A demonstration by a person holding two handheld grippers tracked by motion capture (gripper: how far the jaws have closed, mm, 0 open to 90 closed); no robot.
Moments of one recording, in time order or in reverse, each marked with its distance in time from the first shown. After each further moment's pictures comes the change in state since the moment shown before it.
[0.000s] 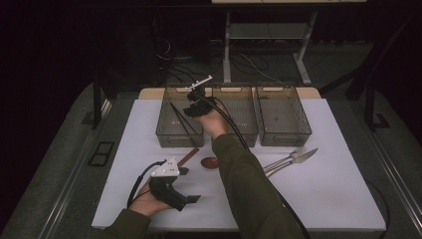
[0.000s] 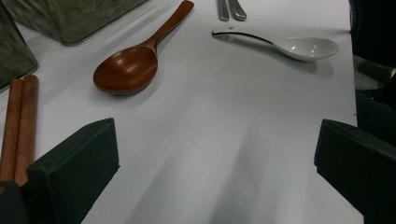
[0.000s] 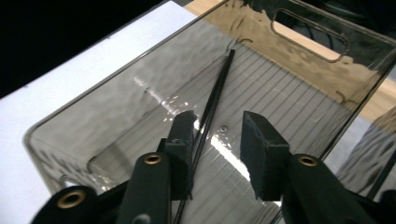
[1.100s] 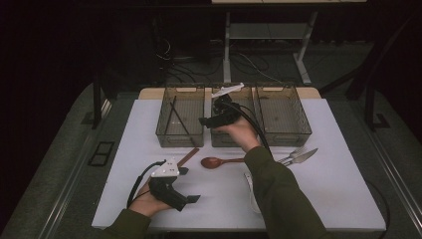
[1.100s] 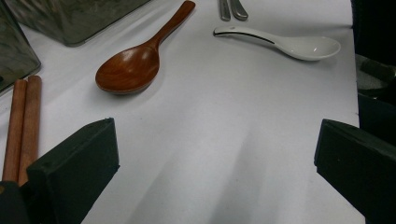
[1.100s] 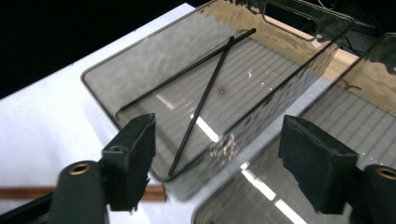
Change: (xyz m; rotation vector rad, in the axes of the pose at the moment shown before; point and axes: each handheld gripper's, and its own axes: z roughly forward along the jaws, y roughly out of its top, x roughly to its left) left arm -0.001 0.000 0.000 -0.002 0.007 -0.004; right arm -0.023 -0.050 -0.070 -0.071 0.079 -0.009
